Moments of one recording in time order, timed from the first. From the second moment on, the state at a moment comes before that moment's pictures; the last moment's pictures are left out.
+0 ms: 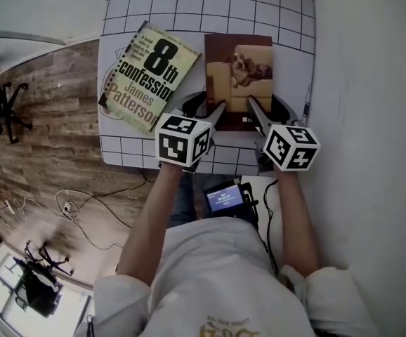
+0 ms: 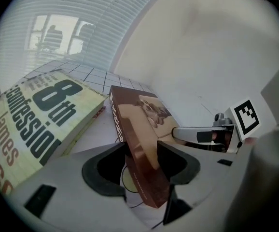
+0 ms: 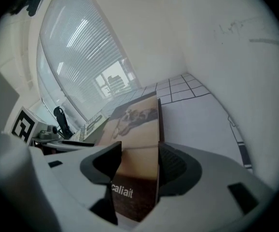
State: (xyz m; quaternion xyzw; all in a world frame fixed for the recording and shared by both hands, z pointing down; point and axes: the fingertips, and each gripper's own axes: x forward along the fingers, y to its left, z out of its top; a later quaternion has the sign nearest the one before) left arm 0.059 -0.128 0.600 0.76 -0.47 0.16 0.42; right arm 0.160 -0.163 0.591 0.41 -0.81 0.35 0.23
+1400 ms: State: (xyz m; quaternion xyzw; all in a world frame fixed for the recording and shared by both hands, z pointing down) left arm 0.080 -0.104 0.503 0.80 -0.44 0.20 0.35; right arm 0.189 -0.124 0.498 0.45 -0.80 0.36 0.15
